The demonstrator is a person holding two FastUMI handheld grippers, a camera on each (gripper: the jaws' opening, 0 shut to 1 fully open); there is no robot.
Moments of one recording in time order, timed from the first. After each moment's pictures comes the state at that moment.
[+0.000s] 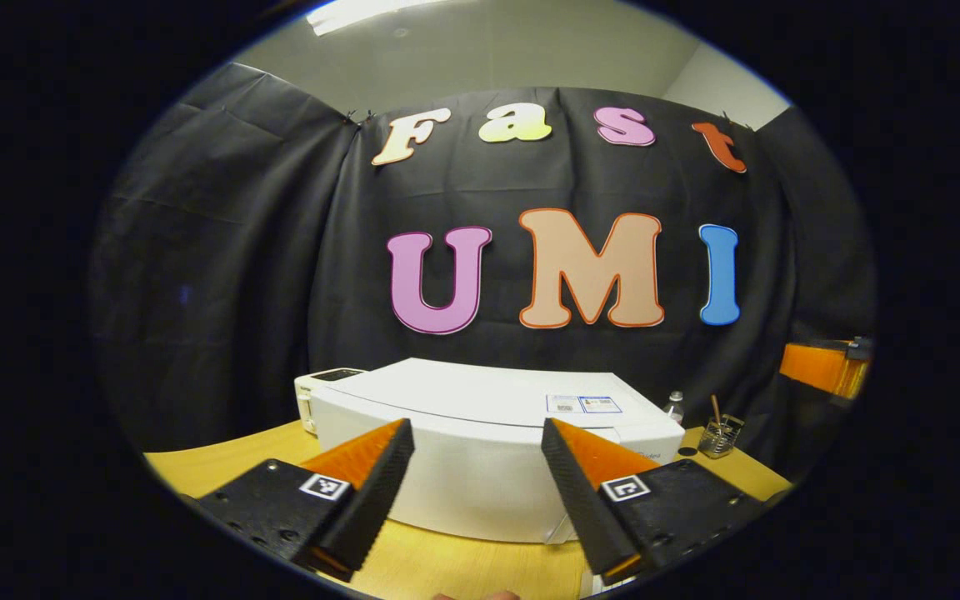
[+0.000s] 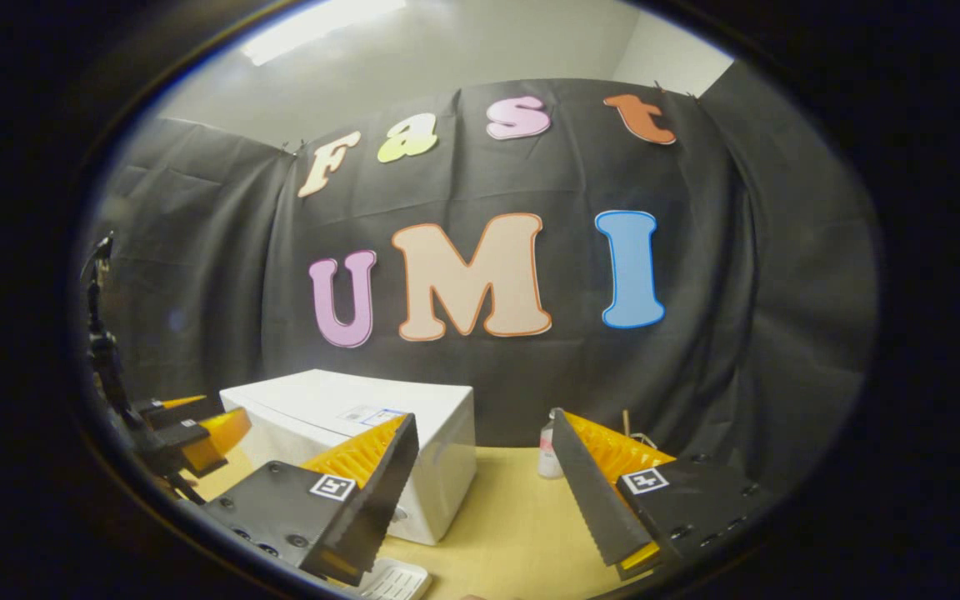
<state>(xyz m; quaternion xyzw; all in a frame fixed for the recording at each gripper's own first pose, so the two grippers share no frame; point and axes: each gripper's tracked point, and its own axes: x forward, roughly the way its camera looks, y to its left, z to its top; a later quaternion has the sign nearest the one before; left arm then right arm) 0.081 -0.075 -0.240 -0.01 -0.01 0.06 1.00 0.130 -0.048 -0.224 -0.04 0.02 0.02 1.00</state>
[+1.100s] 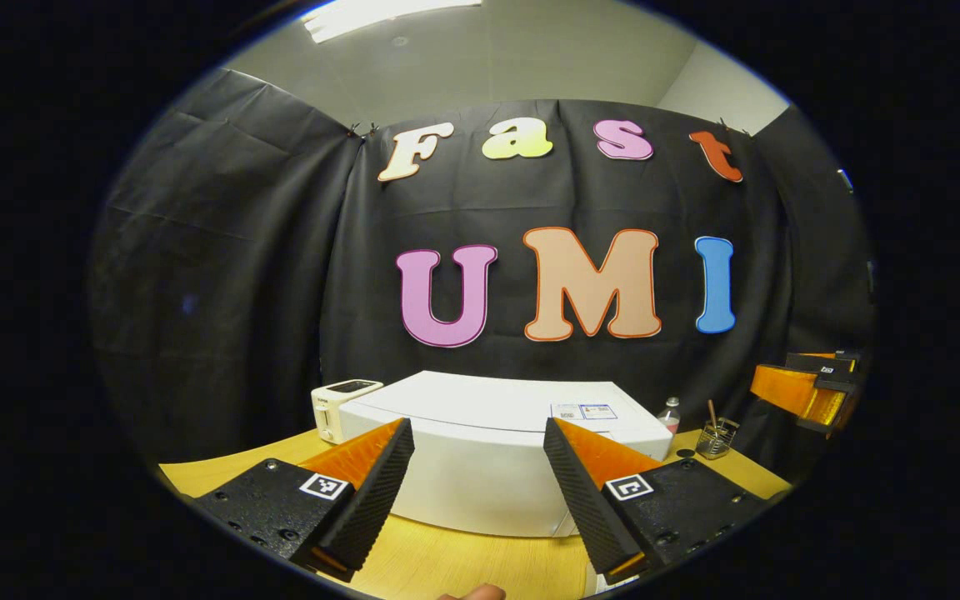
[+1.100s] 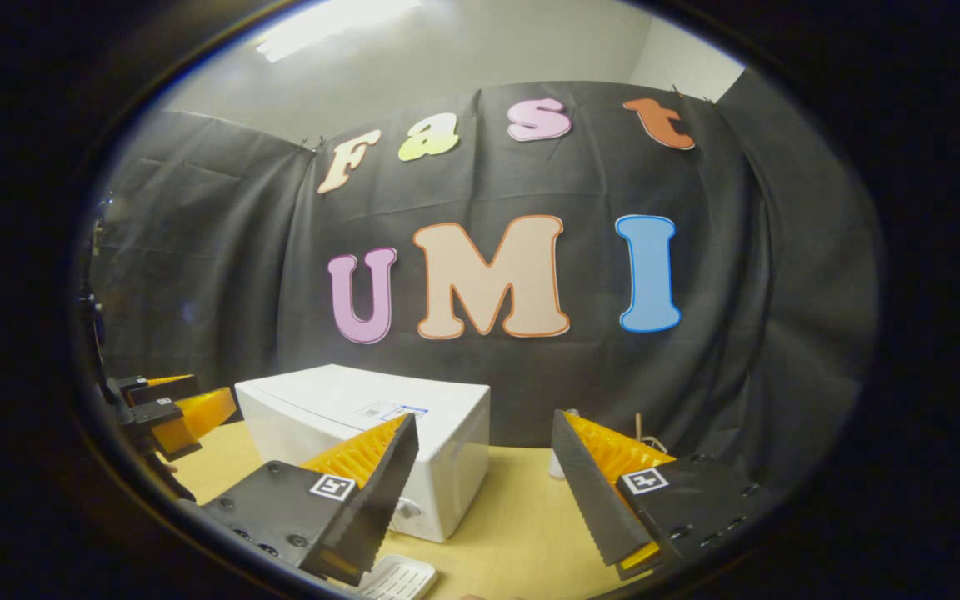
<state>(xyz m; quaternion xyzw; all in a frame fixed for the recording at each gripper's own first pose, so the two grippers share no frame) 0.052 -0.075 -0.222 -0.01 -0.01 0.06 1.00 0.123 -0.034 -0.225 -0.05 0.02 0.04 1.00</state>
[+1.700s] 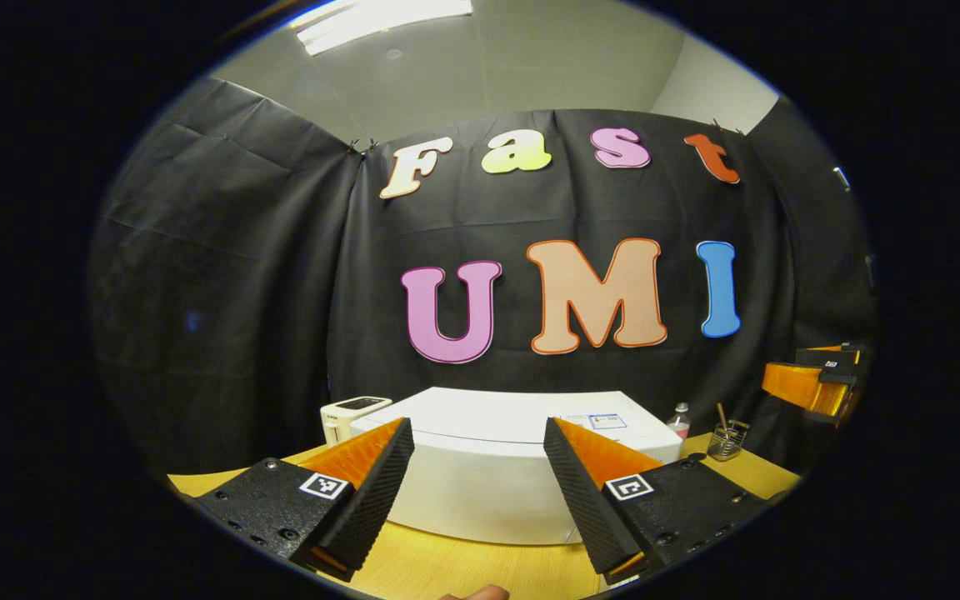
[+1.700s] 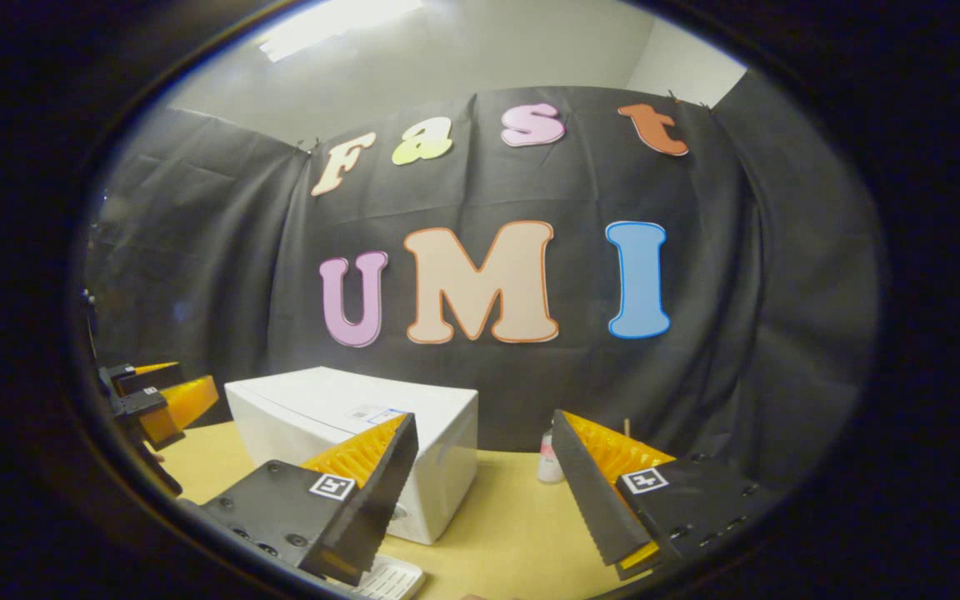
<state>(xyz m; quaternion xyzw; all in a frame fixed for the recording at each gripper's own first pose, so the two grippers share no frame) 0.048 -0.076 -0.206 0.02 -0.04 0.05 1.00 0.118 -0.037 -0.215 -0.05 -0.01 0.05 1.00</state>
